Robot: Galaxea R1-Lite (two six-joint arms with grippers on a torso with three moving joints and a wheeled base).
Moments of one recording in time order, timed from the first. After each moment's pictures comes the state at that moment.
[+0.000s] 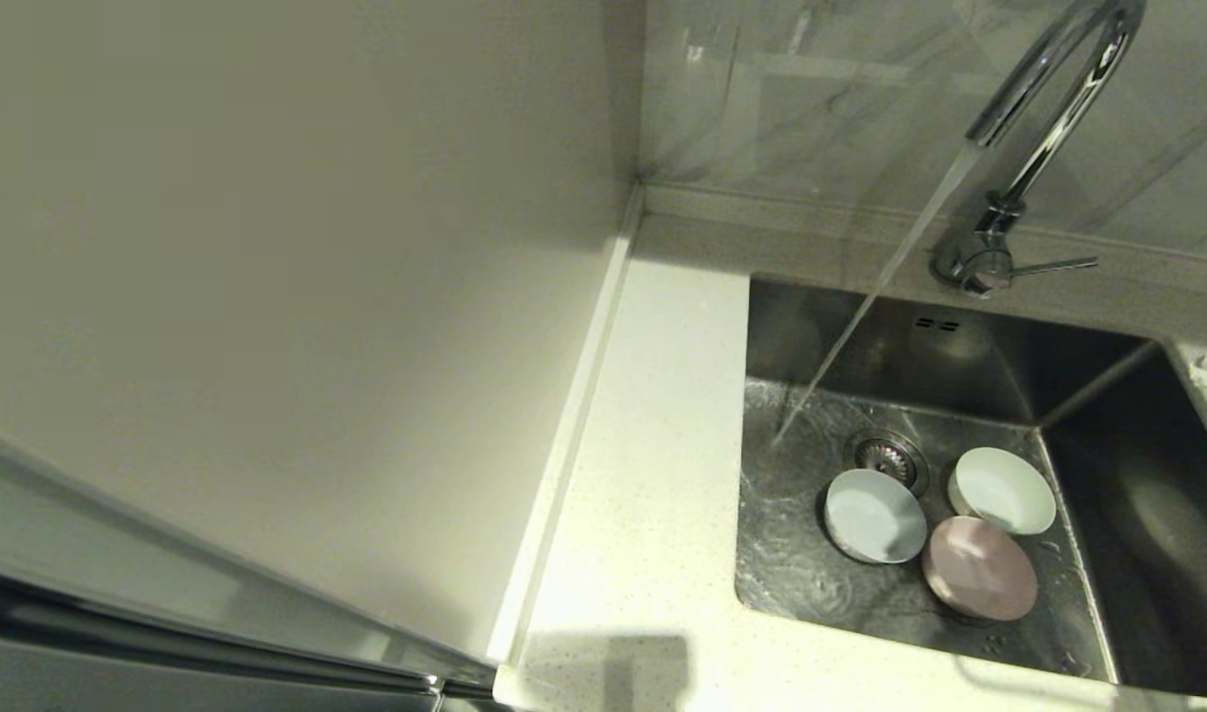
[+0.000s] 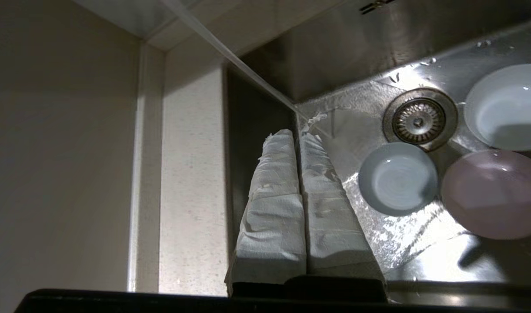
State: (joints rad) left arm 0.00 0.00 0.00 0.00 0.02 -0.02; right arm -0.01 1.02 -0.70 -0.22 0.06 0.71
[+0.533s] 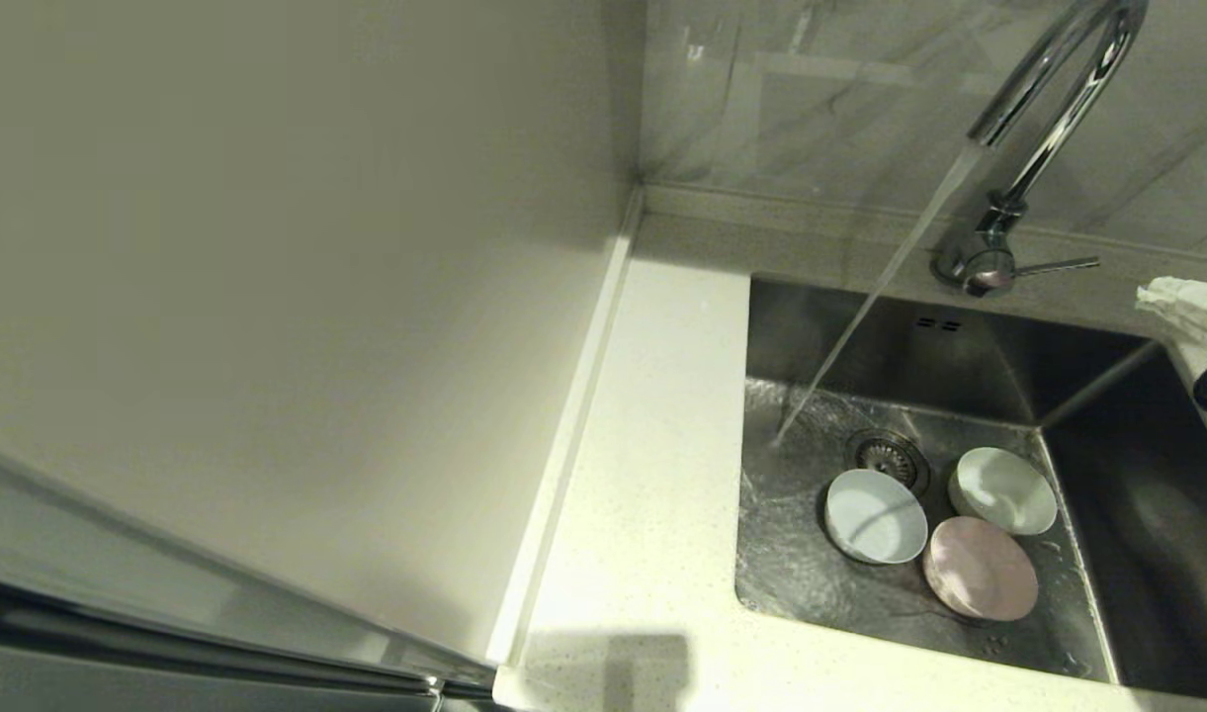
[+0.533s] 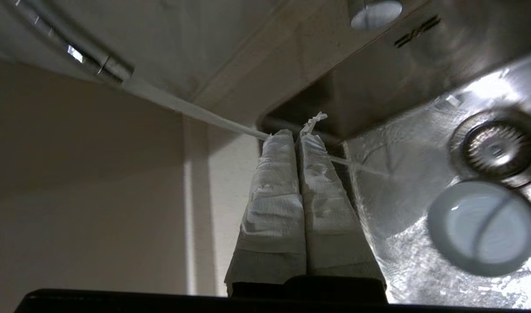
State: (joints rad) left arm 0.00 0.00 0.00 0.00 0.02 -0.02; right arm -0.18 1.28 -0.74 -0.55 0.25 0.95
